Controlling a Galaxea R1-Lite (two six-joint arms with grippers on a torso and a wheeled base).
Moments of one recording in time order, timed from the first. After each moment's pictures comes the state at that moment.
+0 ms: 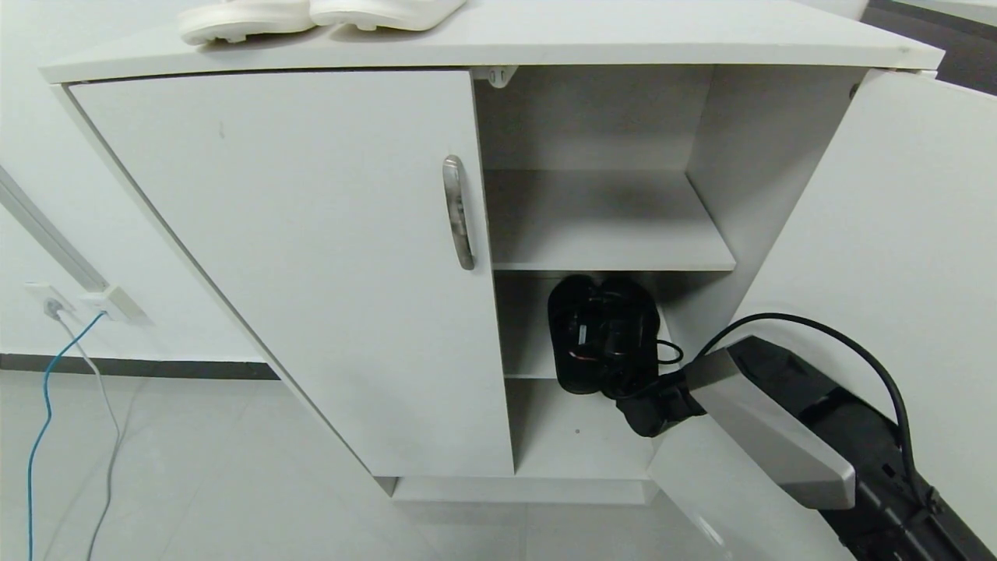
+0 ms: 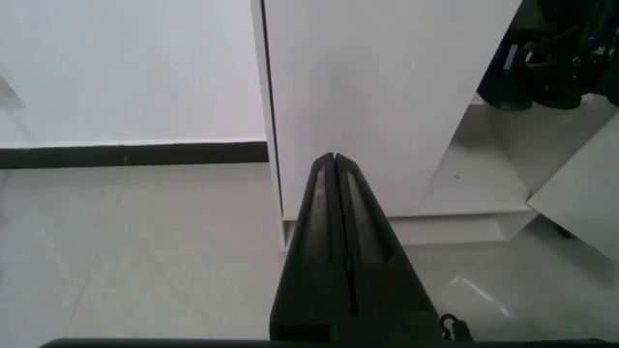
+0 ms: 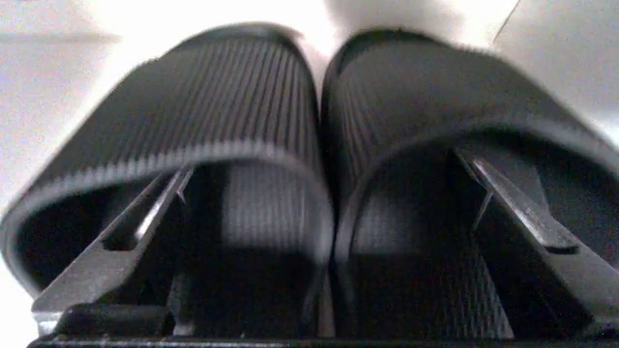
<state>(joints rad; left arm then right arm) 0.00 0.00 0.00 0.00 -0.03 0.01 0.53 2.68 -1.79 -0.88 -0.59 0.06</state>
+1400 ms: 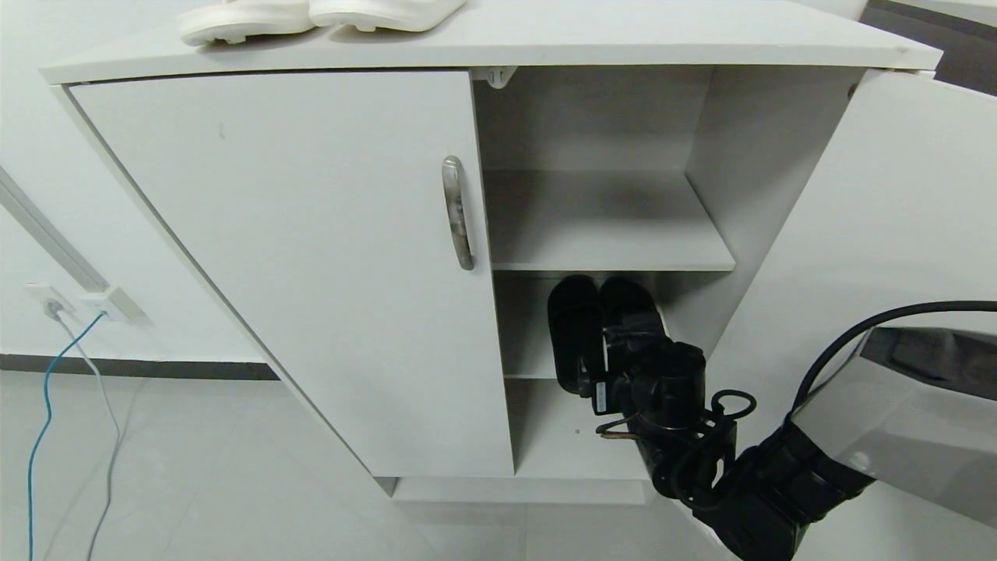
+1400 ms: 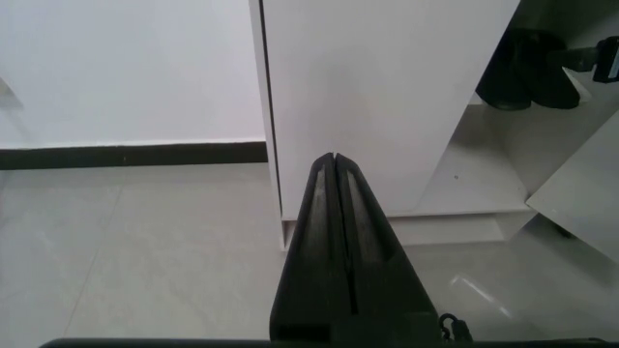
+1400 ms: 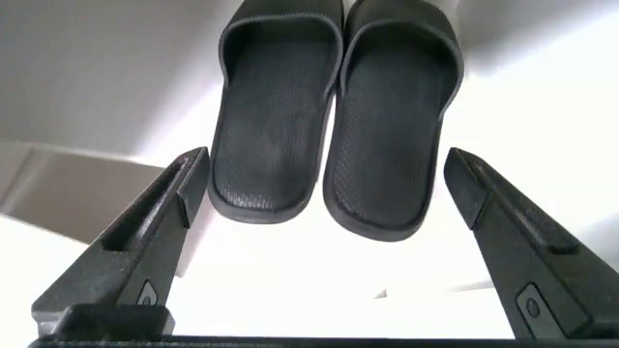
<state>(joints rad) 0.00 0.00 0.00 0.00 -0.03 0.01 0.75 2.16 -0.87 -1.15 -0.66 0.04</state>
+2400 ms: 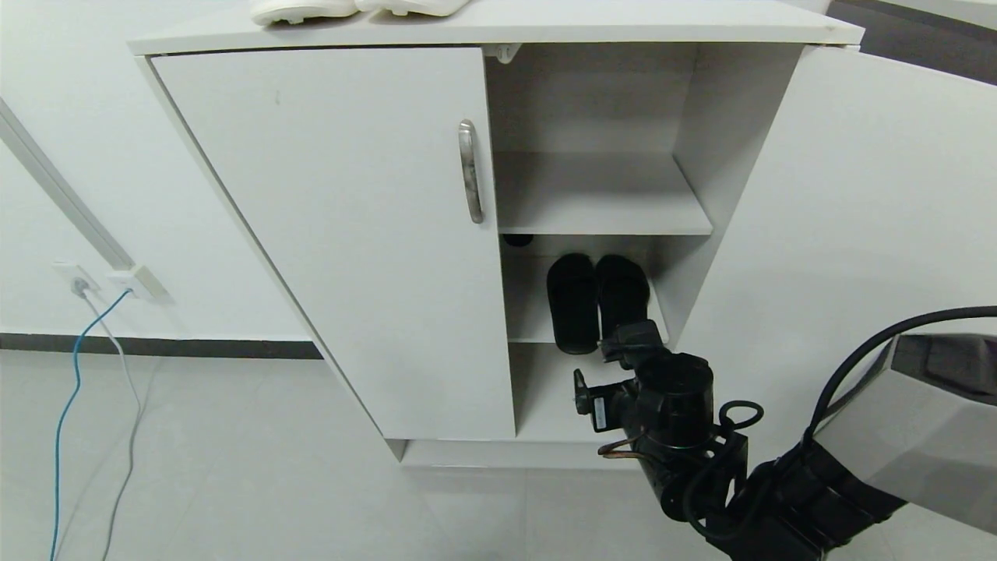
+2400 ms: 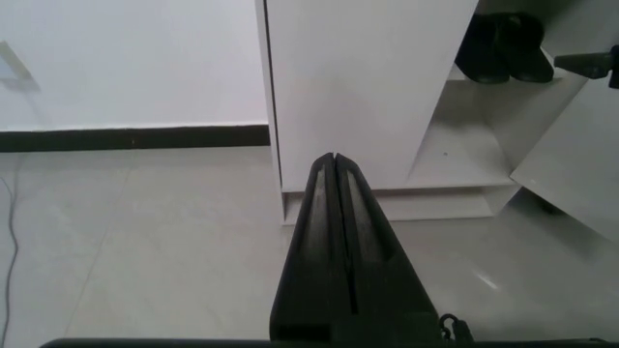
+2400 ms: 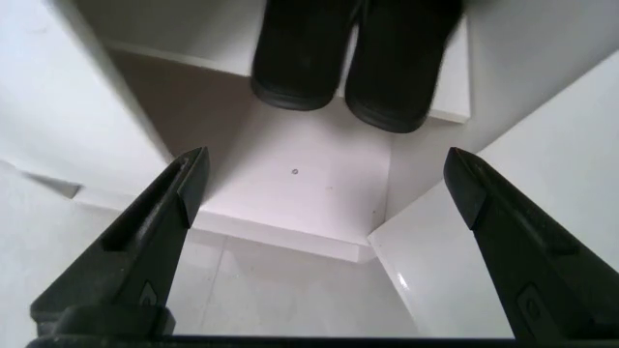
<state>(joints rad) 0.00 0.00 0.00 0.00 -0.03 0.01 0.80 2.11 -0.80 -1.15 -0.66 0.01</state>
